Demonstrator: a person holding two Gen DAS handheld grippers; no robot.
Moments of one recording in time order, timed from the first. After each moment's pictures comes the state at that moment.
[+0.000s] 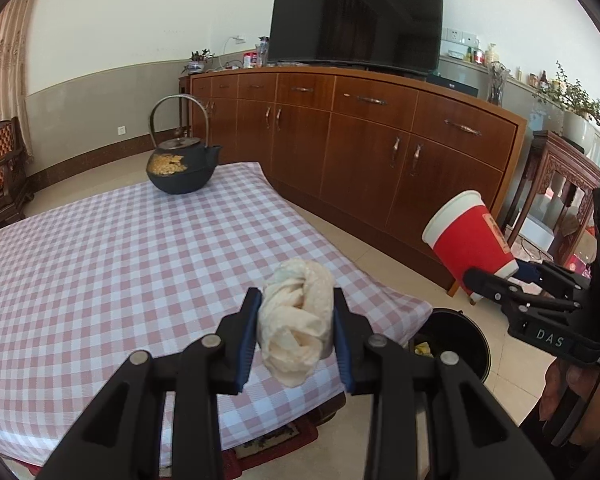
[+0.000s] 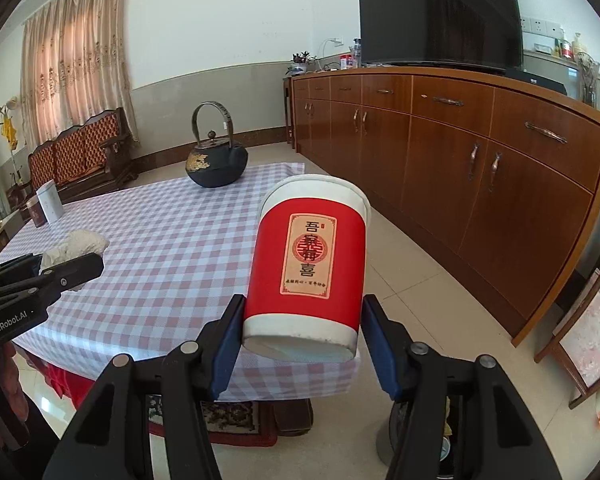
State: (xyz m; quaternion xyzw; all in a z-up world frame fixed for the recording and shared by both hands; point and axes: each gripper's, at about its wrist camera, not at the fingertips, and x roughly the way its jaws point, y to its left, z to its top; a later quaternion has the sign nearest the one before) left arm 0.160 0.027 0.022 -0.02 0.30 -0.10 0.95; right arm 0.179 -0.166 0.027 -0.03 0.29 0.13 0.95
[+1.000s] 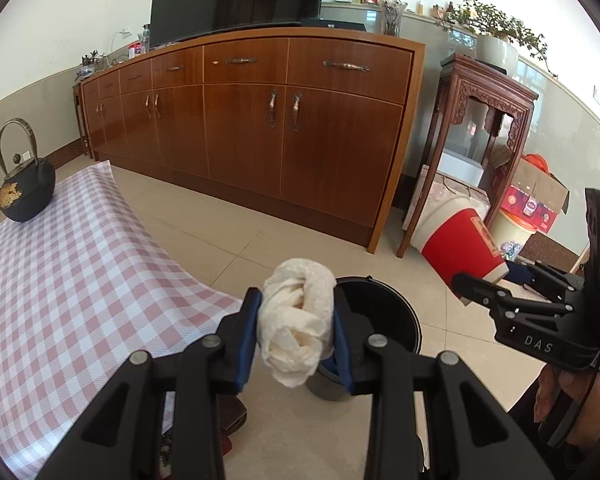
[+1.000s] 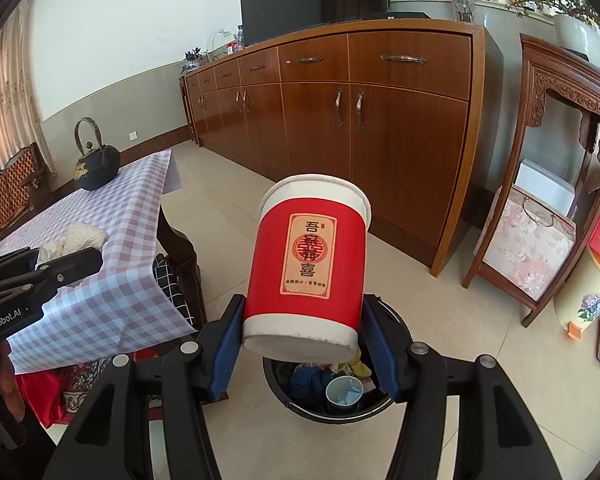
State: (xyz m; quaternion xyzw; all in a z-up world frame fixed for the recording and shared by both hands) left arm 0.174 -0.140 -0.009 0.05 0.33 -0.25 0.91; right arm 0.129 -0.341 -0.016 0.04 0.33 -0.03 0.94
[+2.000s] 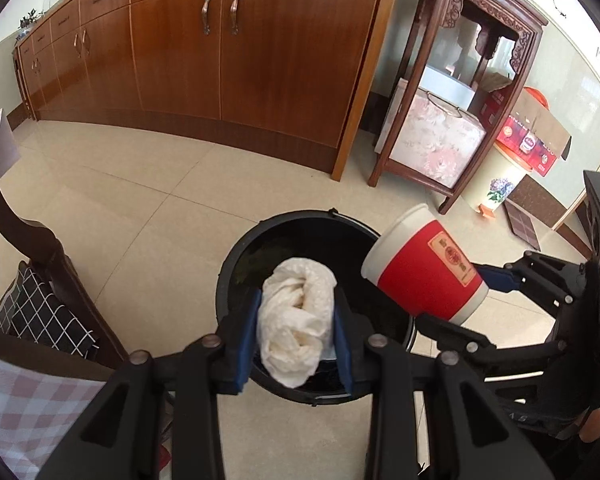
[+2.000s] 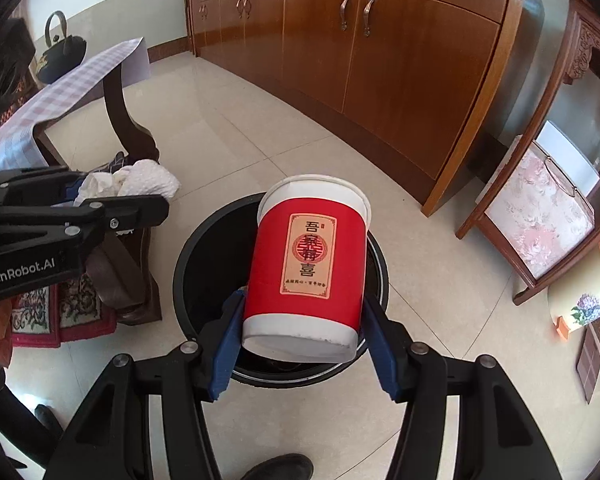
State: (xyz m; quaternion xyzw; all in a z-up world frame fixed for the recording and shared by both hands) left arm 0.232 -0.255 -0.123 0.07 0.45 -0.31 0.84; right arm 0.177 -0.395 -0.140 -0.03 0.47 0.00 0.88
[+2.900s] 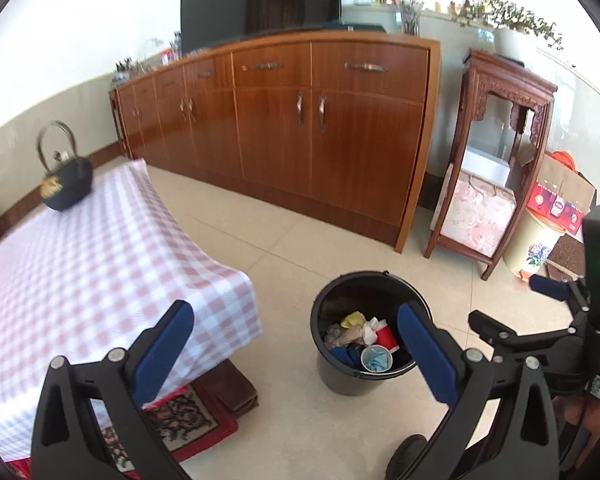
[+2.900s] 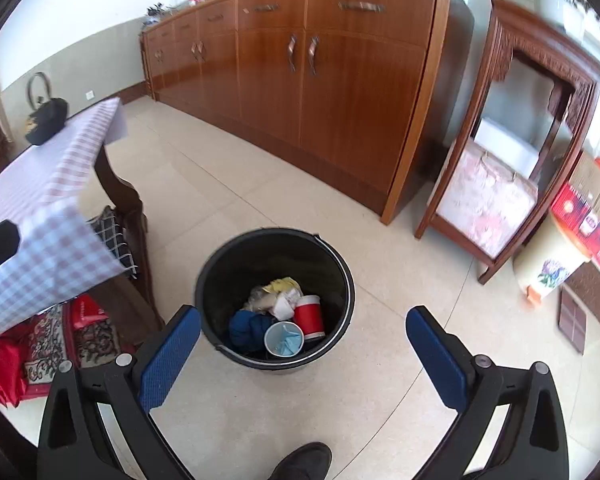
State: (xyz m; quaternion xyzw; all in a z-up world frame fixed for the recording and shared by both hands) left arm 0.100 -0.135 0.033 0.06 0.31 -0.17 0.93; right arm 0.091 -0.359 -0.032 0.00 0.40 -0.10 0.91
